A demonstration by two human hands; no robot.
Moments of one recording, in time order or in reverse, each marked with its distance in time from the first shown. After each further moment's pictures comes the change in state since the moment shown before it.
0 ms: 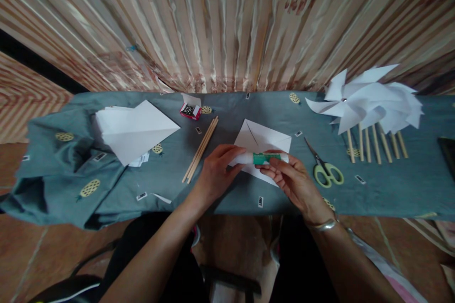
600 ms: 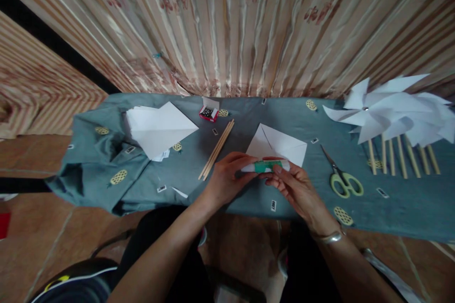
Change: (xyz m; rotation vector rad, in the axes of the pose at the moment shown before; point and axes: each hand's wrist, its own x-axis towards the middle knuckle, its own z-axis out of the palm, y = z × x) left_hand -0.012 0.009 -0.016 -0.167 -0.006 -0.105; right_hand -0.005 0.010 0.020 -0.078 -0.095 0.027
